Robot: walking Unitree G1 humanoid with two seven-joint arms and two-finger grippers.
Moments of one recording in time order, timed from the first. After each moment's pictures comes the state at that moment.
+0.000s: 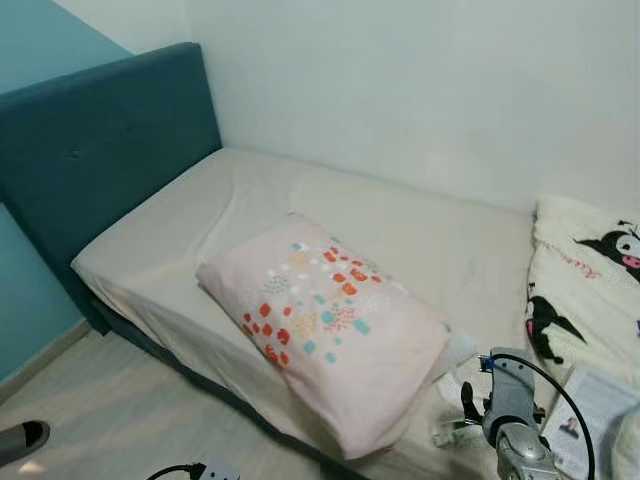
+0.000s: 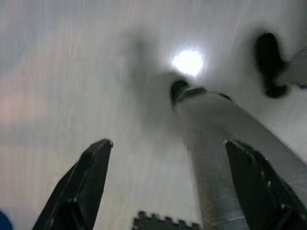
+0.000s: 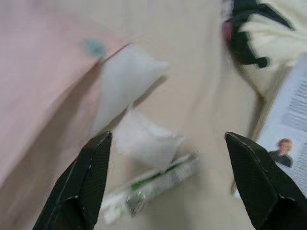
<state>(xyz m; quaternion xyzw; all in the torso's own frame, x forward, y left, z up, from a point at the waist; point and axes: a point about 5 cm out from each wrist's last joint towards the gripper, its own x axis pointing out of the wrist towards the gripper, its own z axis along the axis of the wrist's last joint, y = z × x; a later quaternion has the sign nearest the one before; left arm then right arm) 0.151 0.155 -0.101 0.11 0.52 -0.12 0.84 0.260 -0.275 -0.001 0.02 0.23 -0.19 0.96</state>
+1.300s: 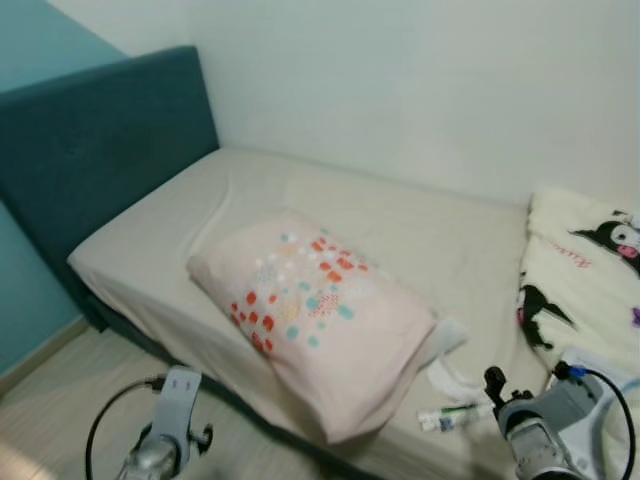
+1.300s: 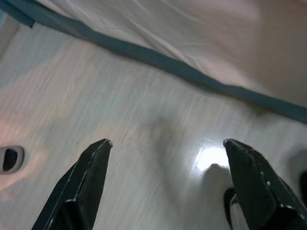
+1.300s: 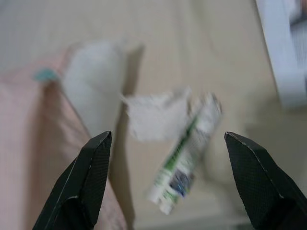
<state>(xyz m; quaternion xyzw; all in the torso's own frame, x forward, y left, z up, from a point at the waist) 0.256 0.210 -0.034 0.08 0.34 0.02 0.94 0.256 -0.289 -0.005 0.35 0.18 -0.28 0.88</state>
